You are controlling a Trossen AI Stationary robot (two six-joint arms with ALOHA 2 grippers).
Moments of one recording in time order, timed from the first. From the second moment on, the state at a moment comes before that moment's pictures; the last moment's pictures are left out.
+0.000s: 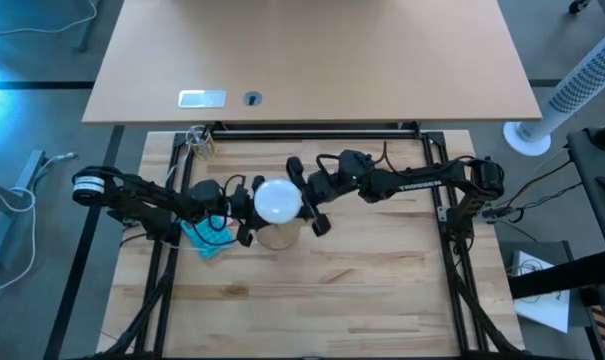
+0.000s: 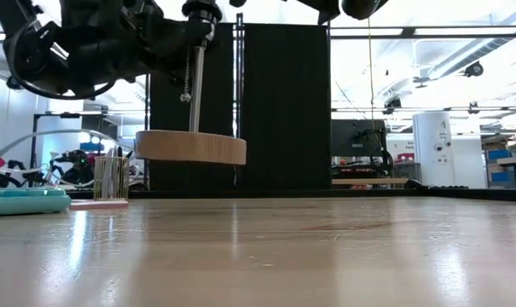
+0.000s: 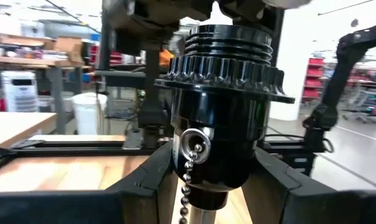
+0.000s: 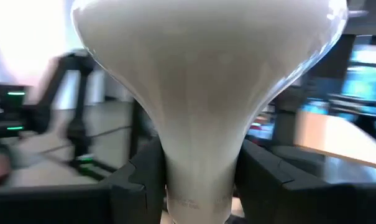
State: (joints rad) left arm 0.08 1.37 0.35 1.21 0.27 -0.12; right arm -0.06 1.70 1.25 0.68 -0.56 -0.04
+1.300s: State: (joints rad) left arm -0.01 1.66 0.64 1.31 0.49 -0.20; right arm -0.07 1.67 1.26 0.69 -0.99 -0.05
